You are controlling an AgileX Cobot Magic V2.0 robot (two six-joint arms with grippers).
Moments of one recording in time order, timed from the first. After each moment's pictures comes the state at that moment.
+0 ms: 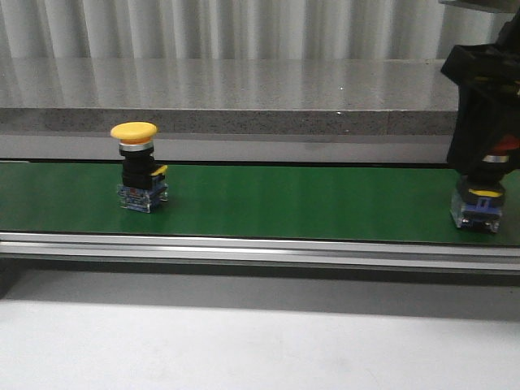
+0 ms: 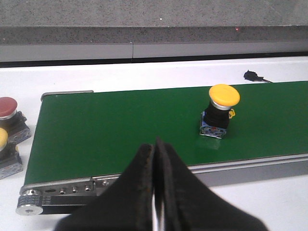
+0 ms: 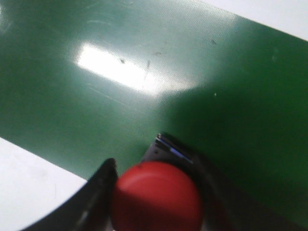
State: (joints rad) left arm -0.24 0.51 -0.51 -0.09 0.50 0.05; right arm 0.16 1.48 -1.05 0.22 0.81 -0.23
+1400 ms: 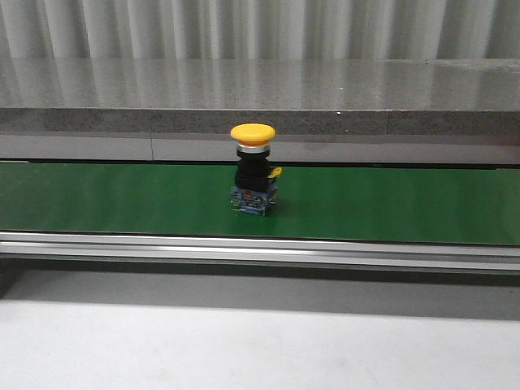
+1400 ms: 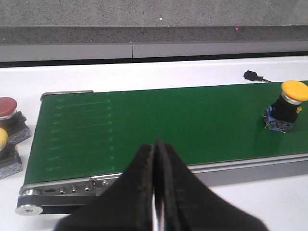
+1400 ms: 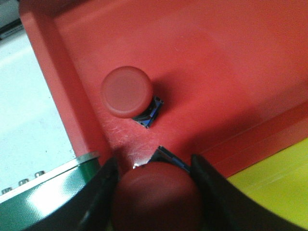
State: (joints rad) left arm -0.24 0.51 -0.51 -0.09 0.50 0.05; right arm -0.58 1.64 -1.11 0.22 0.49 -0.13
